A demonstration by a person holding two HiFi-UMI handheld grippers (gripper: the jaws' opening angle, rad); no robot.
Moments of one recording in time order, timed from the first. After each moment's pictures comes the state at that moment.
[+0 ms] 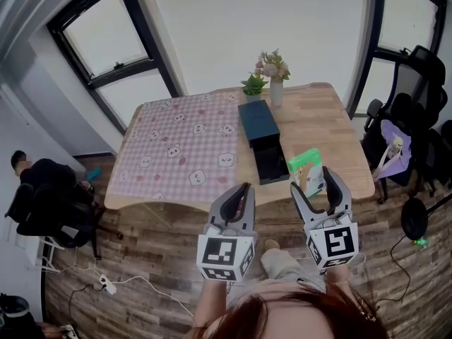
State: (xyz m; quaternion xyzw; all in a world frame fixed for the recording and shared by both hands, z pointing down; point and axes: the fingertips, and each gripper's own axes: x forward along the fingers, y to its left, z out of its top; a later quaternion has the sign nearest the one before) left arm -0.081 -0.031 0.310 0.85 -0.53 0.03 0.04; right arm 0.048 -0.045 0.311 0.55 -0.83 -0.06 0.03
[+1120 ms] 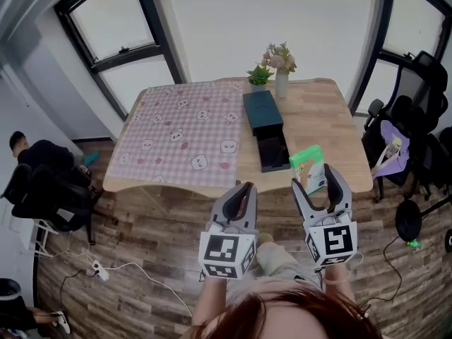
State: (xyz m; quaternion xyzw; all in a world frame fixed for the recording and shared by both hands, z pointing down) left arm -0.095 0.007 0.328 0.84 -0.53 0.02 0.07; right arm 0.031 -0.014 0.314 0.55 -0.83 -0.07 0.05
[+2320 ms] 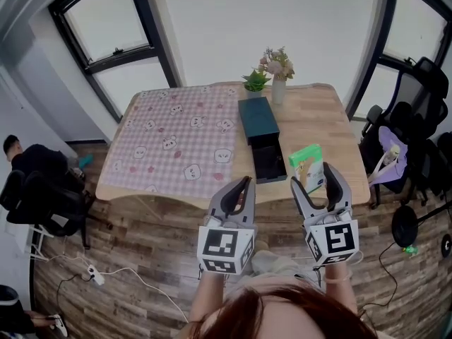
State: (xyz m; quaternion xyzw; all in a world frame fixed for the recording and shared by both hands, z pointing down) left arm -0.085 -0.059 0.320 0.85 -0.53 0.02 0.06; right arm 0.042 -0.070 0.308 0.54 -0.84 -0.06 0.05
